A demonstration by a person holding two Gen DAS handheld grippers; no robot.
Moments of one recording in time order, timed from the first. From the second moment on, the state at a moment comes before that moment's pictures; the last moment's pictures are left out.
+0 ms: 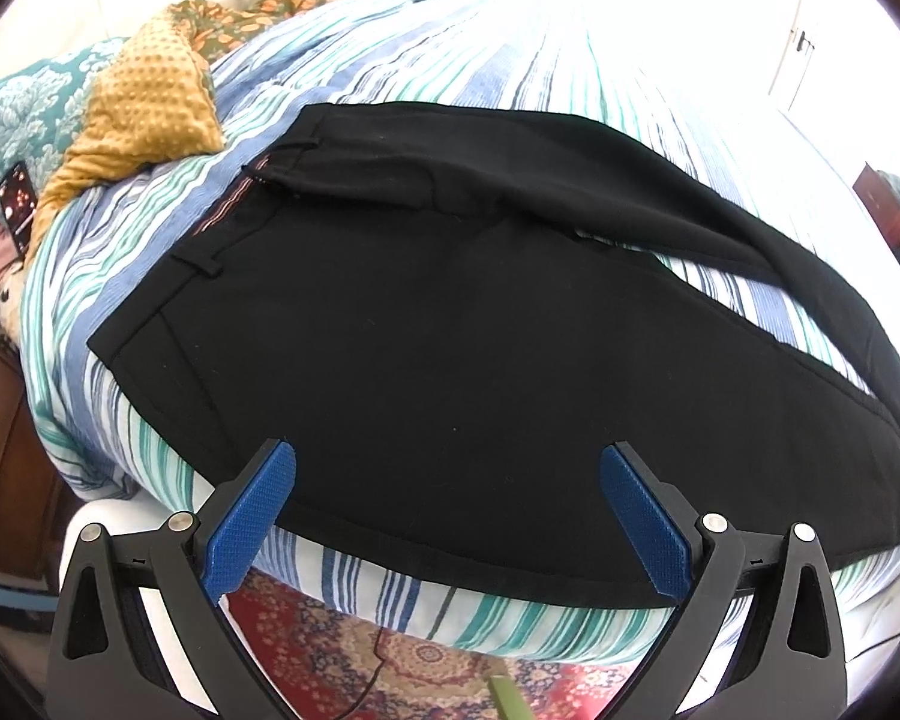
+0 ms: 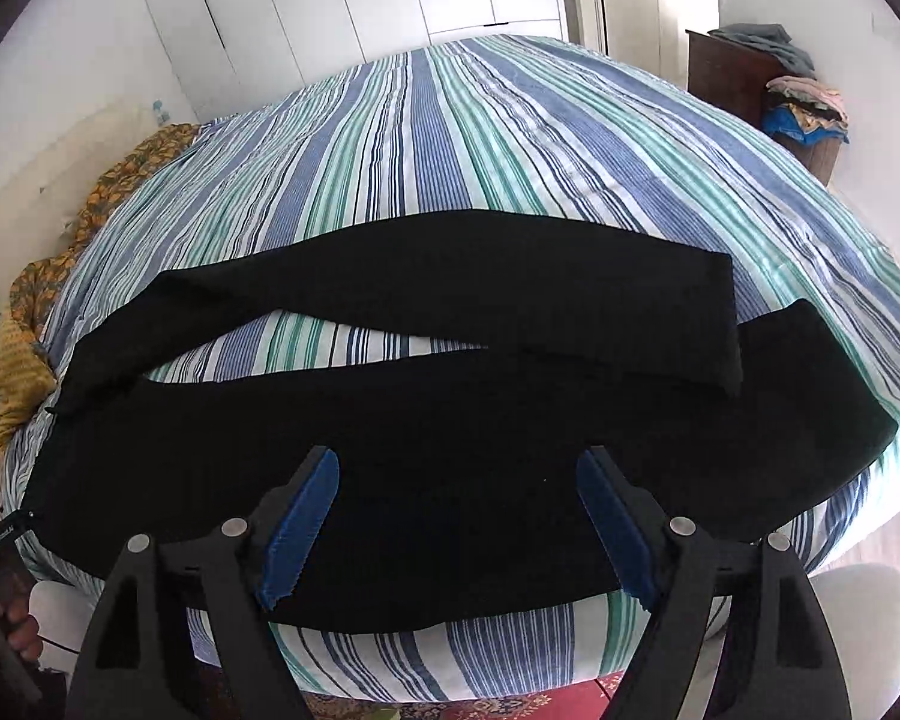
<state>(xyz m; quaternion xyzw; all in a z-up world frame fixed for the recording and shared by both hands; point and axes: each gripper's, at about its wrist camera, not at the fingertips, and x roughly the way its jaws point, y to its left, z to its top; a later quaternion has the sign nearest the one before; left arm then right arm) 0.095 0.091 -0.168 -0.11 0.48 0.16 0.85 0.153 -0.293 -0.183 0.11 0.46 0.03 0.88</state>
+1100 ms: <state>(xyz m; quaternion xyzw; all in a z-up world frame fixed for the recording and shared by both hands) 0.152 0.077 -0.190 -0.07 0.53 0.14 0.83 0.208 -0.442 -0.259 0.44 0.39 -0.13 0.80</state>
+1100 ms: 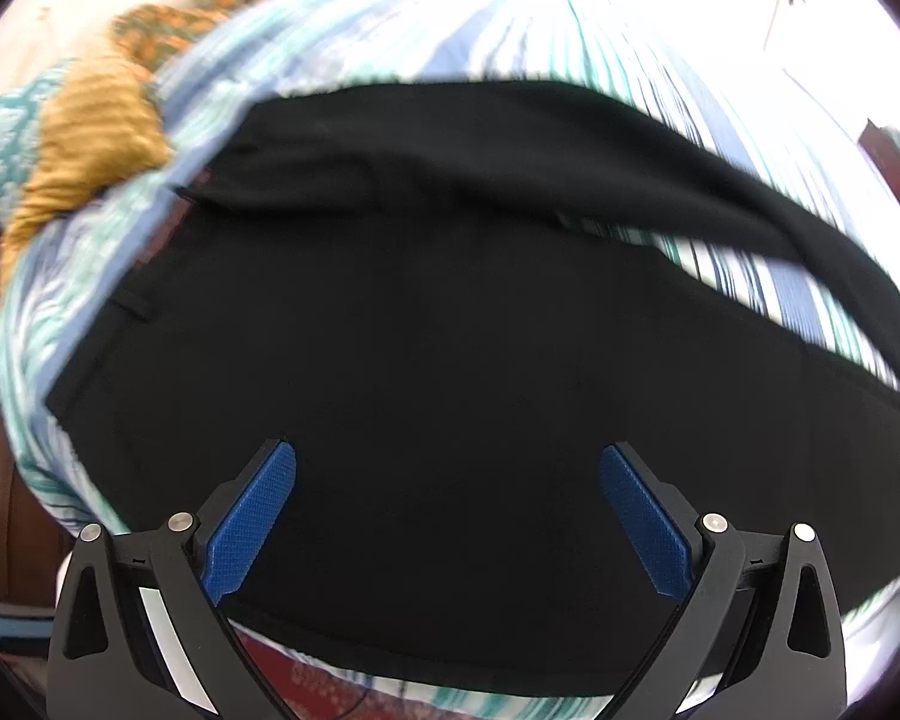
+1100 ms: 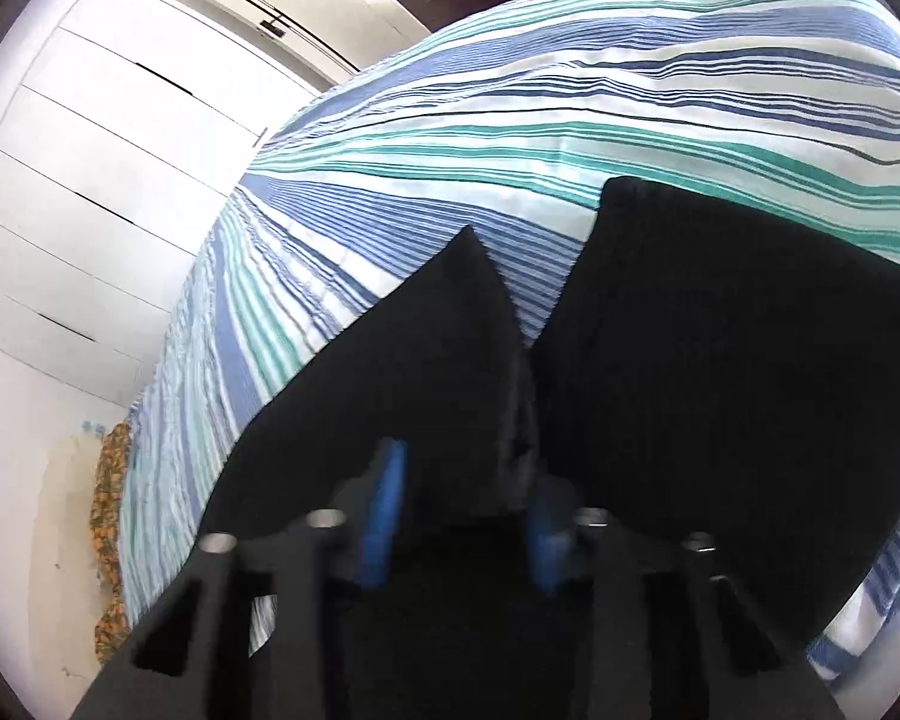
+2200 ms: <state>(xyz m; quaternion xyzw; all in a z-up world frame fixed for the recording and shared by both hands) 0.322 0.199 -0.068 -0.36 0.44 -0.01 0.82 0.149 -0.451 -0.063 0.35 0.24 0.21 0.88</state>
